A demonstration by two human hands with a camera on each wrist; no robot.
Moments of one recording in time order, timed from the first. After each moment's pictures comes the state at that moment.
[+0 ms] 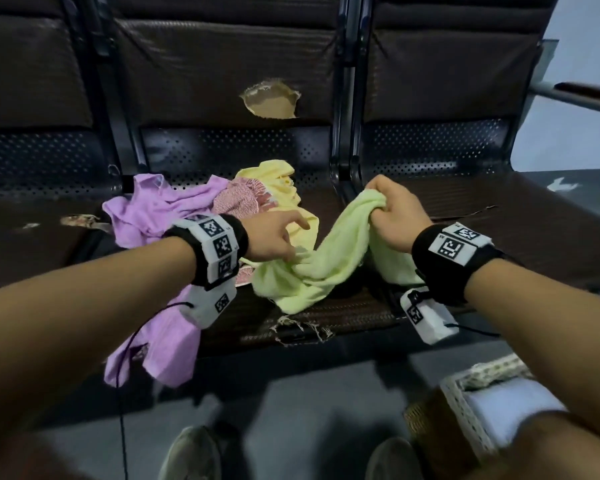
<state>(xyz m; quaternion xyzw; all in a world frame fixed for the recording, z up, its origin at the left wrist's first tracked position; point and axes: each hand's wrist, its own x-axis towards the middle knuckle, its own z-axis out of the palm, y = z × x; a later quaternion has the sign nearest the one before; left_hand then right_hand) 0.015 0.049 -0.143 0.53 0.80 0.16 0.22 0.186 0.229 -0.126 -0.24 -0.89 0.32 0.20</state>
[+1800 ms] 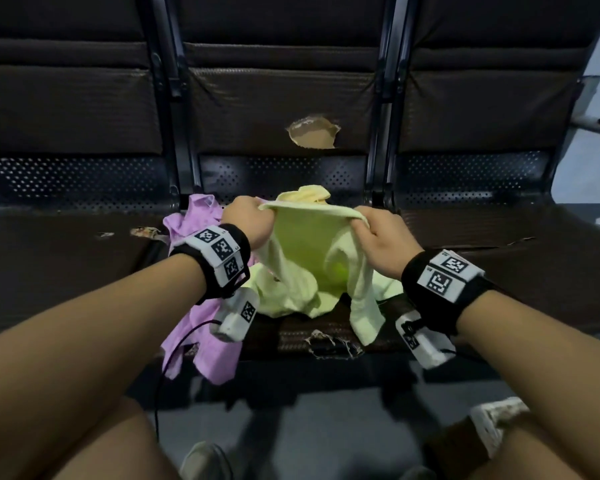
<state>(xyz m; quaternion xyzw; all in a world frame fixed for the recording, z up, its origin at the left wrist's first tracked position) -0.012 -0.009 -0.101 0.21 0.91 0.36 0.04 0.158 0.158 -0.099 -0.14 -0.93 0.26 0.20</state>
